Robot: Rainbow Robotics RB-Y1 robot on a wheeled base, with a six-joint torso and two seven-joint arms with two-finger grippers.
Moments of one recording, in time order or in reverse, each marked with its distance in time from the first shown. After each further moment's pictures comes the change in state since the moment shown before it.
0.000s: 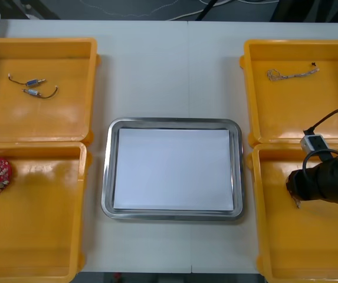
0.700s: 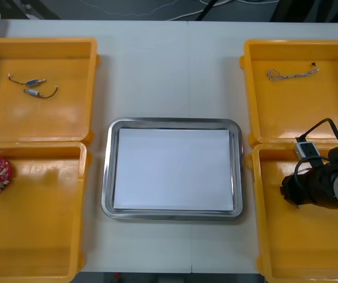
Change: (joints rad) right arm 0.007 0.010 0.063 0.070 0.048 -0.094 0.006; left arm 0.172 0.039 -0.001 0.039 0.009 -0.250 -0.114
